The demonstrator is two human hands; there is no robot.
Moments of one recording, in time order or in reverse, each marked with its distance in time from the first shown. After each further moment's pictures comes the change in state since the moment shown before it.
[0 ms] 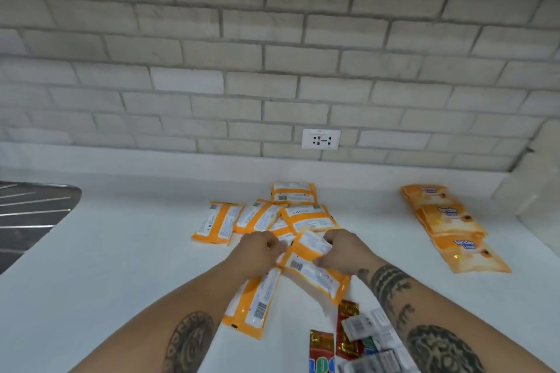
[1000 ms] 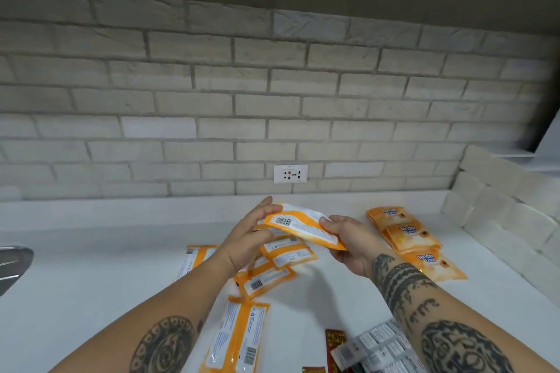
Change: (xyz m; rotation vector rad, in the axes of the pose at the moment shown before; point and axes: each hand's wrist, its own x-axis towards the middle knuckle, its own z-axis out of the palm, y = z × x) left_hand 0.001 0.058 -0.072 -0.730 -0.008 0.504; right_hand -0.034 -0.021 -0.073 1.325 0.215 0.204
